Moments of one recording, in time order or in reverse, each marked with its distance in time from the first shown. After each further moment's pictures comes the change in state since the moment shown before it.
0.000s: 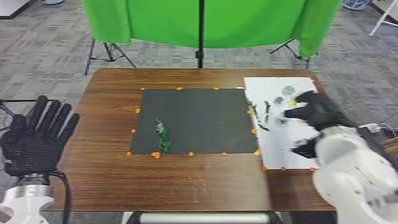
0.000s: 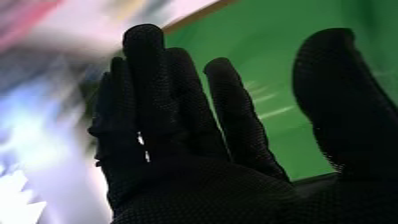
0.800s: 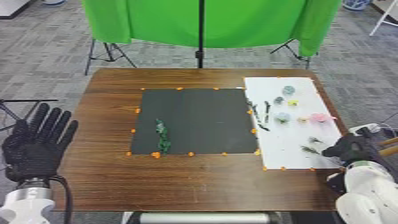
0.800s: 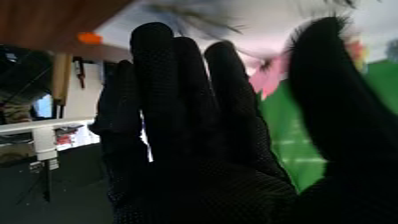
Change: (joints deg) left arm 1.5 -0.9 0.1 -2.2 -0.2 6.8 0.2; right arm -10.5 -1.0 7.9 7.2 0.8 0.0 6.0
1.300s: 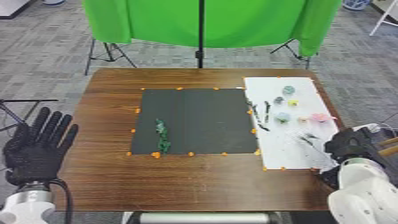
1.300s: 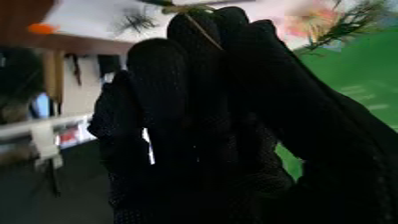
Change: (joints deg) left arm 1.2 -0.4 0.0 -0.7 -0.3 1.2 0.0; right arm 1.1 0.5 -3.0 -3.4 3.9 7.5 2.6
